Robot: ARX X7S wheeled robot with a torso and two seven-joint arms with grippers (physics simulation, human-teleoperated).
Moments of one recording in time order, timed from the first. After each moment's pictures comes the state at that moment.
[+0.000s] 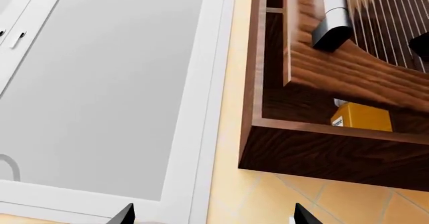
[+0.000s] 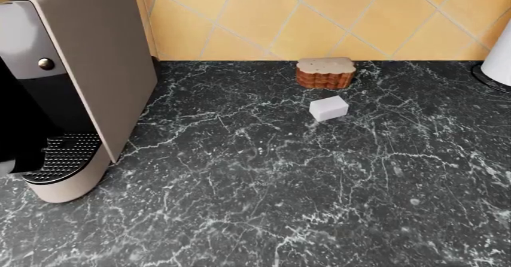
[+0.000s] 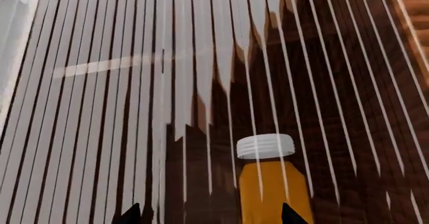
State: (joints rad) left arm -0.69 -1.34 0.76 1.00 -0.71 0.27 -1.29; right arm 2.08 0.29 -0.74 0.41 1.17 0.50 0.59
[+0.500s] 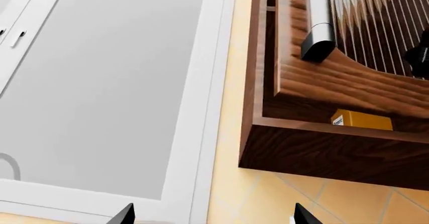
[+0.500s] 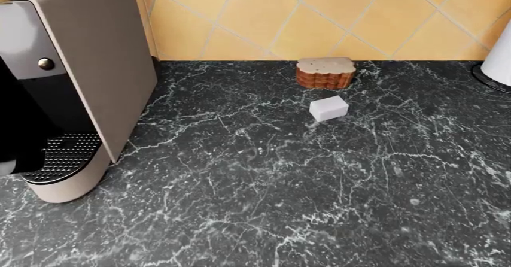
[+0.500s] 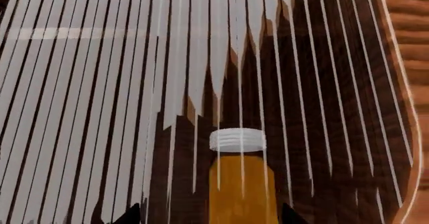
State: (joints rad) left arm -0.68 -1.34 0.77 1.00 -0.71 0.28 -1.29; right arm 2.11 0.25 -0.79 0.46 1.07 0.57 0.64
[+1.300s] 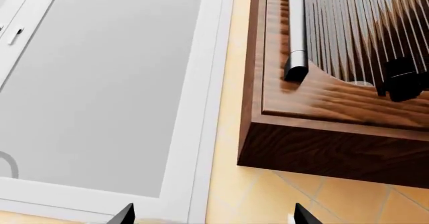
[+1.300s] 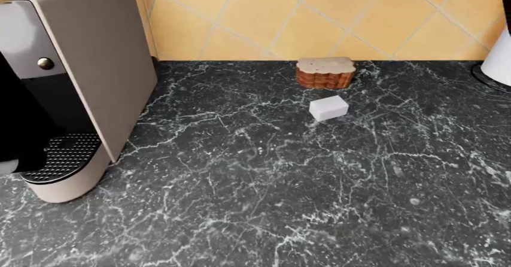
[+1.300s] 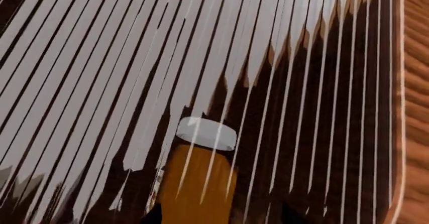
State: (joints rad) left arm -0.69 -1.34 0.77 0.99 -0.72 0.29 -1.29; right arm 2.21 0.05 -0.99 0.77 0.78 0.64 0.58
